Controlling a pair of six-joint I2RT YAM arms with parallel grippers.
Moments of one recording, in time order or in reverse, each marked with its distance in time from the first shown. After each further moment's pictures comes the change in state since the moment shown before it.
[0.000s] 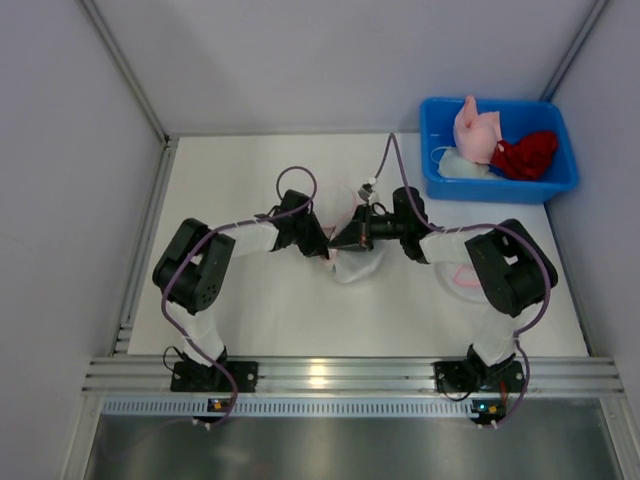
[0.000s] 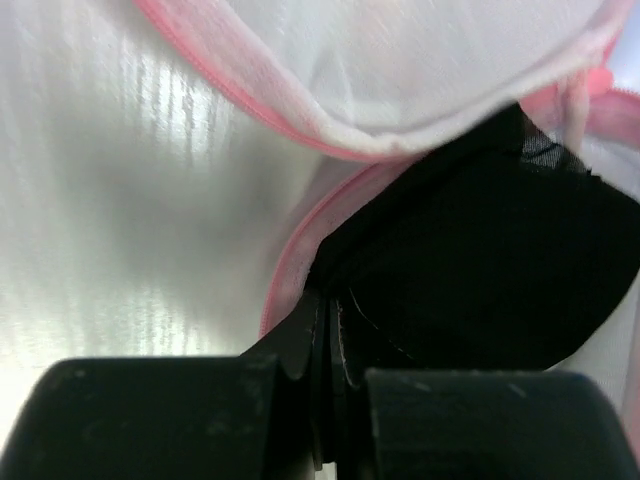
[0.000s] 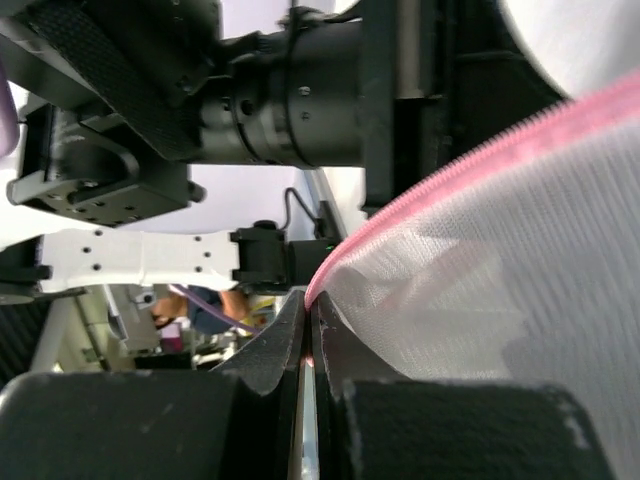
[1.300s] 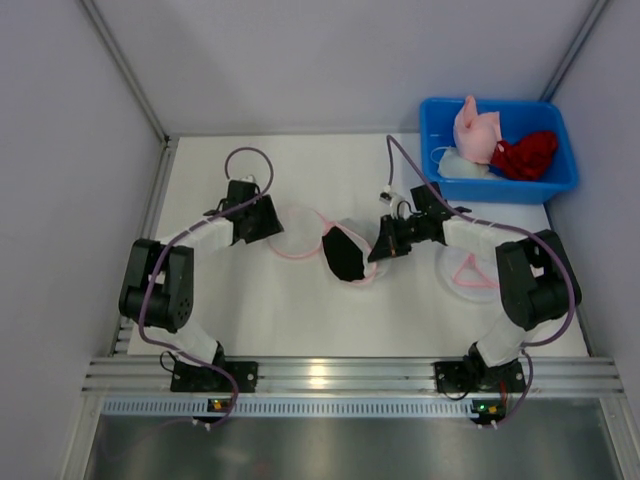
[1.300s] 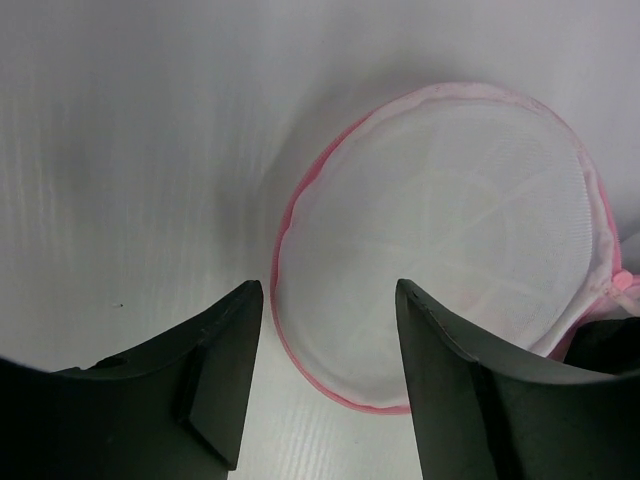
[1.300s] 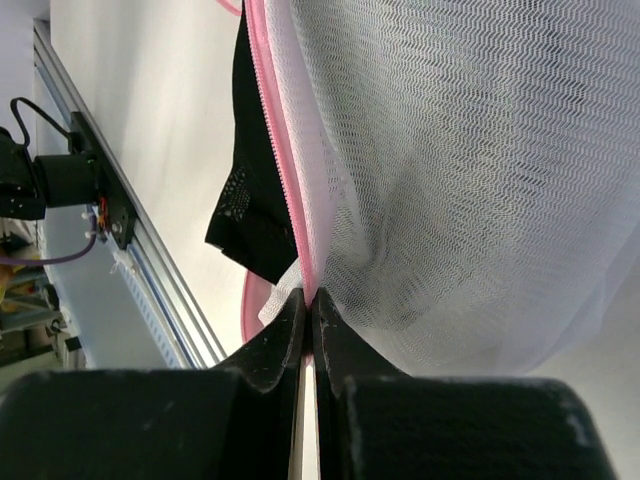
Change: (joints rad) left arm 0.291 -0.202 -0.063 -0.115 -0.223 0.478; right arm -0.157 -0.132 0.107 -0.941 0.142 -0.925
